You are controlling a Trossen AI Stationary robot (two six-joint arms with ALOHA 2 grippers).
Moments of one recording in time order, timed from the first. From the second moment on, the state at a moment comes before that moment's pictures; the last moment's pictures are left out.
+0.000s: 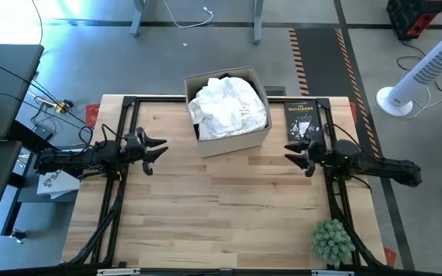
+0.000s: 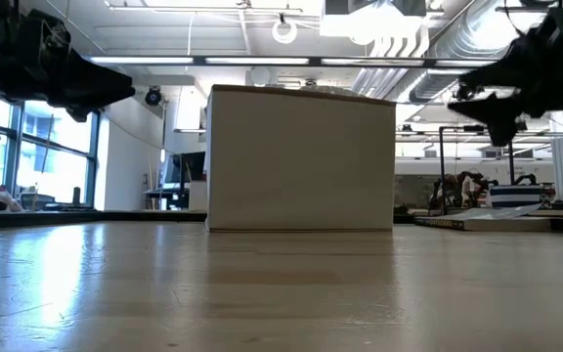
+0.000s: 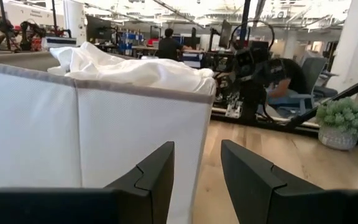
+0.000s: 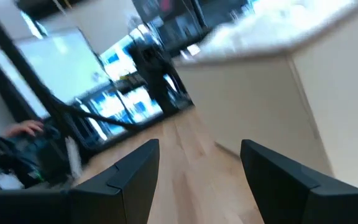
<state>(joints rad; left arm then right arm) -0.02 0.00 0.02 0.05 -0.35 -0.05 -0.13 0.01 0.01 0.01 0.01 0.42</state>
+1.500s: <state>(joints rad) -0.07 0.00 0.02 0.05 -0.35 -0.05 -0.12 0.01 0.01 0.01 0.00 0.08</state>
